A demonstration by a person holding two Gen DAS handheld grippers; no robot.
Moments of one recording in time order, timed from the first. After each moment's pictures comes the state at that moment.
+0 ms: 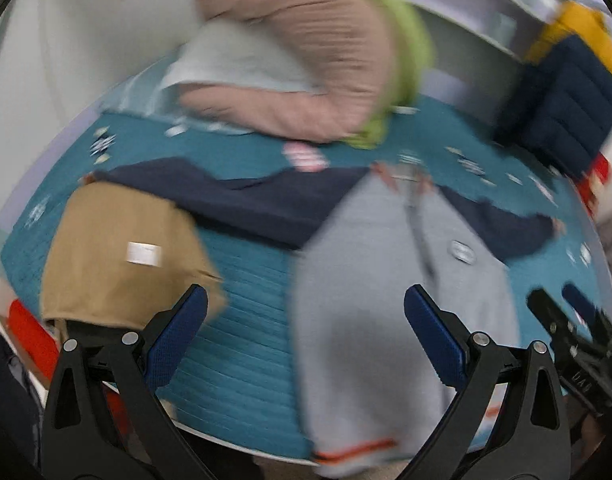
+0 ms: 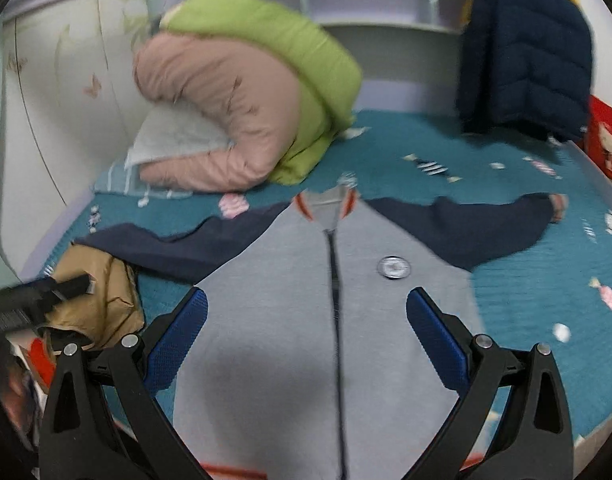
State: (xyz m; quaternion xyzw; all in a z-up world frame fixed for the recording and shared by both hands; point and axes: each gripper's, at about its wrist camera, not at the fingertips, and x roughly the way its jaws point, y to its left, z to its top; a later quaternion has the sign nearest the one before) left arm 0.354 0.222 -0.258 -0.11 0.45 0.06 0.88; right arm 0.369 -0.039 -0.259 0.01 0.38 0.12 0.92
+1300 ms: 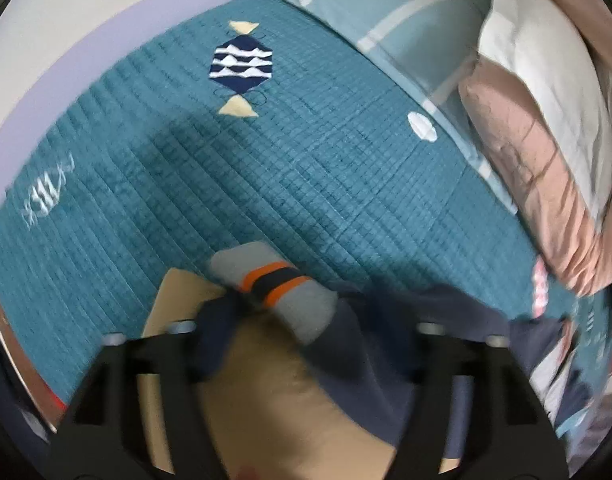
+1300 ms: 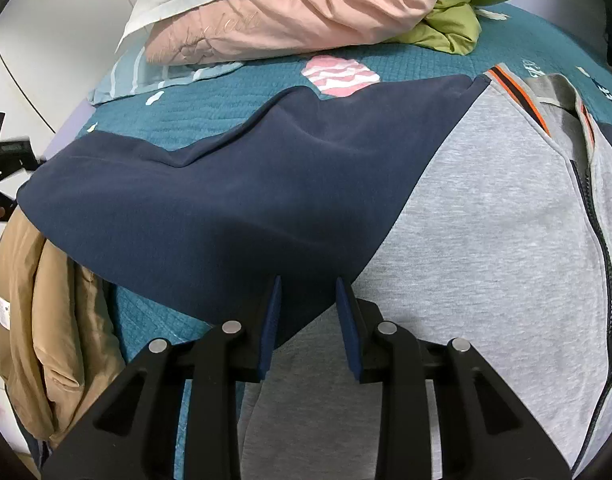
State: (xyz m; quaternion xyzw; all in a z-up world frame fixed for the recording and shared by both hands) left arm 0.515 0.577 -0.396 -0.26 0.54 0.22 0.77; right arm 0.522 0.155 -0.452 0.02 0.52 0.23 0.82
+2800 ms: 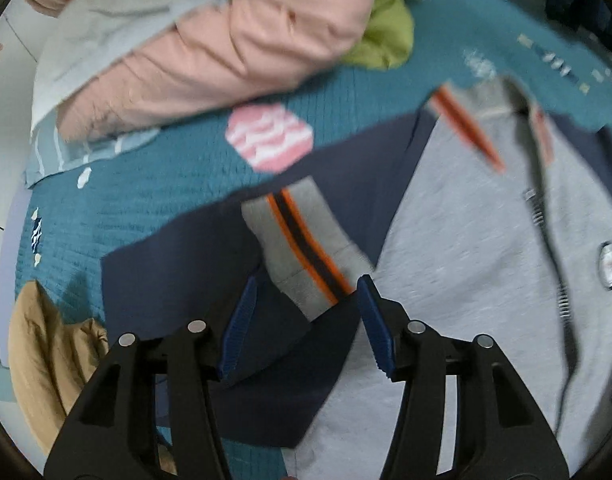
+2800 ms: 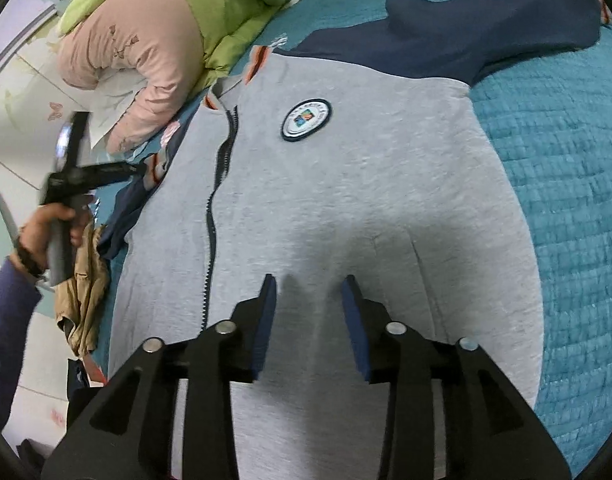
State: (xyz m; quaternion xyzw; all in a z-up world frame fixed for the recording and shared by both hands) left arm 0.614 0.158 -0.444 0.09 0.57 0.06 0.81; right arm 0.437 -0.204 -0.449 0.20 0.53 0.20 0.80
